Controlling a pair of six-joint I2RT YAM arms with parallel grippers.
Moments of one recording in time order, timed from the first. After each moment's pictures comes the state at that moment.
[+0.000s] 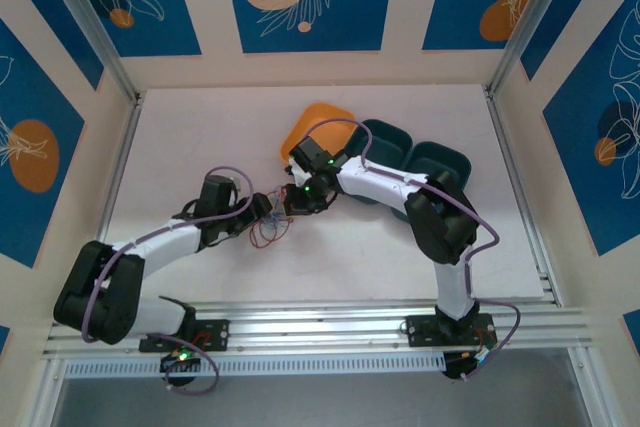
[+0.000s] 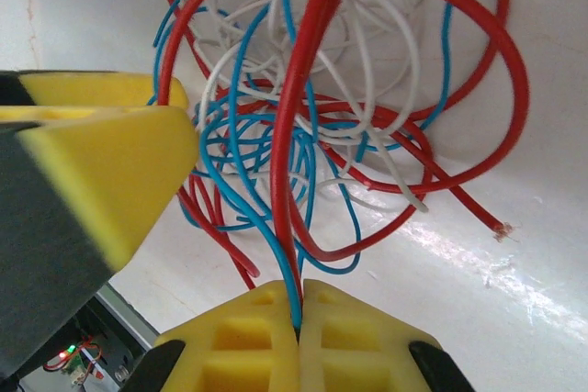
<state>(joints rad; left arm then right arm) -0.36 1.34 0.52 -0.01 0.27 -0.87 0.78 1.96 1.46 -0.64 -0.44 0.59</state>
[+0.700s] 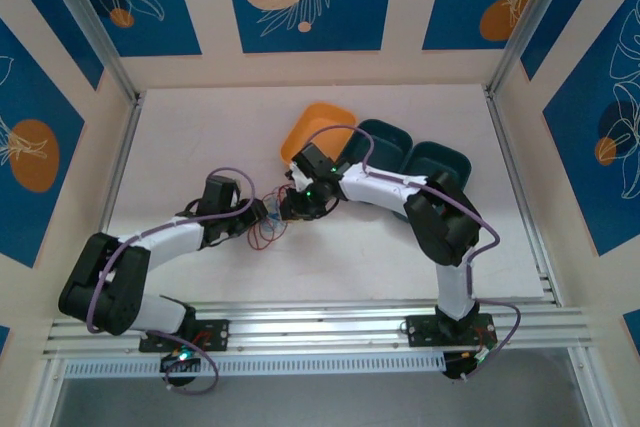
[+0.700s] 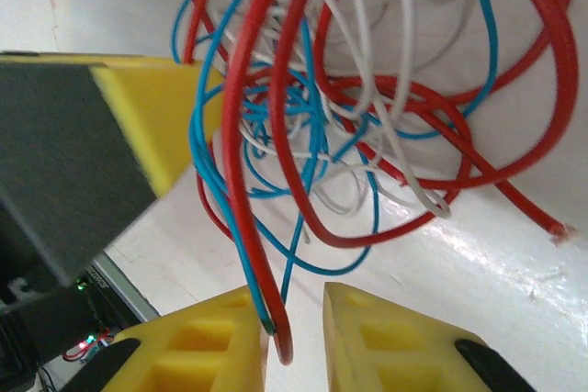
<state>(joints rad) -0.36 1.39 0.53 -0.01 0.25 -0.87 0.78 1.94 1.34 -0.50 -0.49 0.62</state>
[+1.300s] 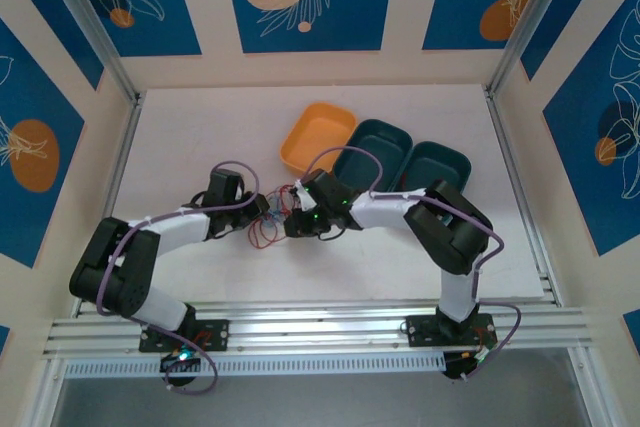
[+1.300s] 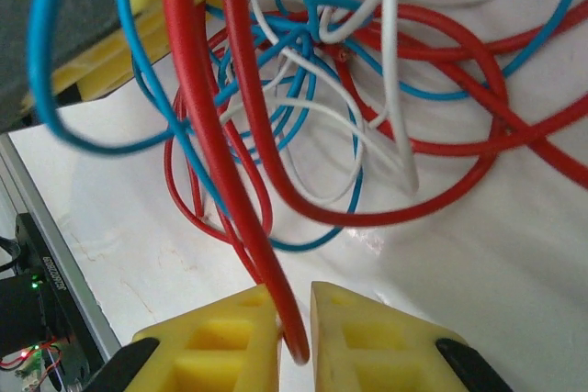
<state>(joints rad) -0.36 1.49 0.60 0.03 0.25 -0.88 0.82 1.85 1.00 -0.04 -0.45 0.64</state>
